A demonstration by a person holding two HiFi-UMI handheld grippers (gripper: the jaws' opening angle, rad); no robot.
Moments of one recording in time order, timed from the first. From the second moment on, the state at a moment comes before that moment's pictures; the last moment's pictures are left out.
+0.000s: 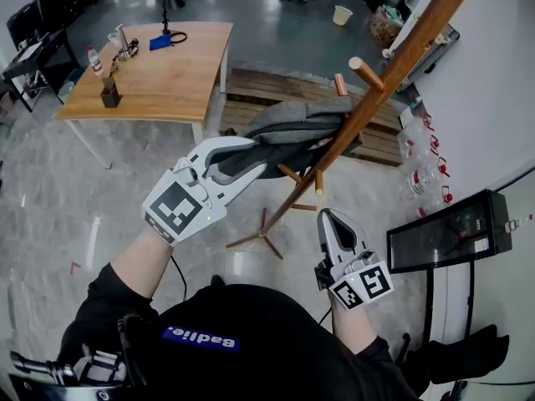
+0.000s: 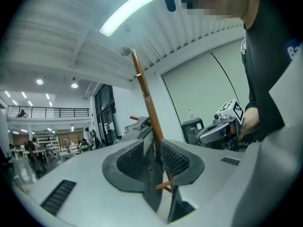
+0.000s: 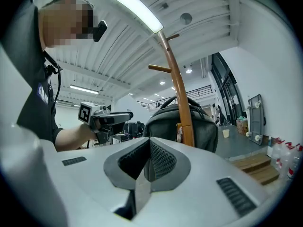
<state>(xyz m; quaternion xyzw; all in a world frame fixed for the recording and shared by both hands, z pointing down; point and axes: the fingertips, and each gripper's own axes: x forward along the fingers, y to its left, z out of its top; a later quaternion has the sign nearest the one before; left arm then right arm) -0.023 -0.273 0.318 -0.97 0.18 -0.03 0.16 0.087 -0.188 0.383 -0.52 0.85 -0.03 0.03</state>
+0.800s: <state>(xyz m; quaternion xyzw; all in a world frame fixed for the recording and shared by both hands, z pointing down) 0.050 -0.023 0.403 -0.97 0.26 0.00 -0.02 0.121 -0.011 0.435 -0.39 0.92 -0.10 0.04</state>
